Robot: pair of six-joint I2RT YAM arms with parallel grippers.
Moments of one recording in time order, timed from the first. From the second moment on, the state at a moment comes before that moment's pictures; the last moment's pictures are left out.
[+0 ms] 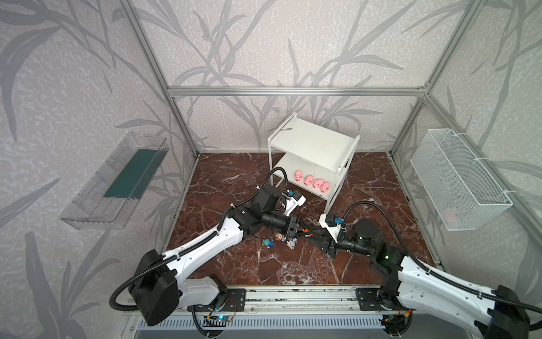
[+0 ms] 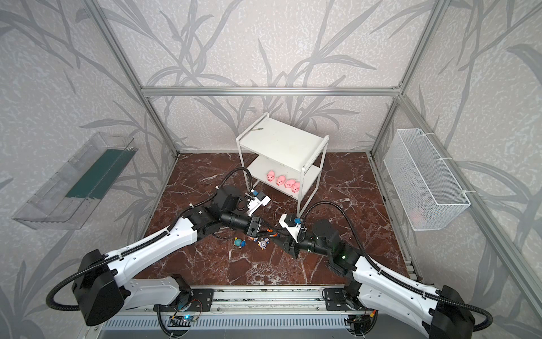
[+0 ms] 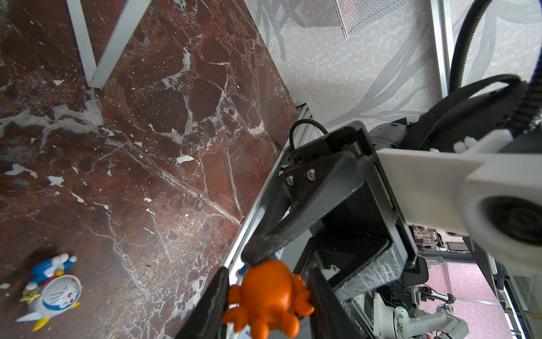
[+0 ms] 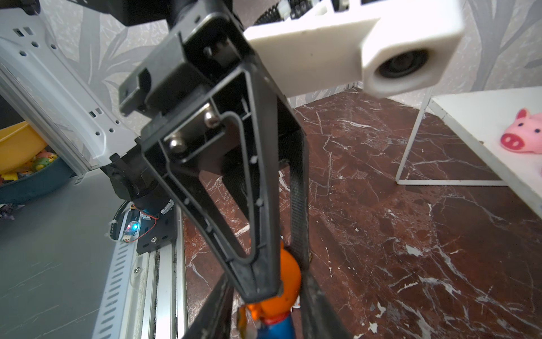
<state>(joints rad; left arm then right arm) -0.72 1.27 0.93 -0.35 0.79 -0.52 0.86 0.83 0.40 0.20 -0.38 0.07</state>
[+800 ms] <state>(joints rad) -0.72 1.28 0.96 -0.37 0.77 -0.52 0.86 0.84 0.37 0.20 -0.36 0.05</state>
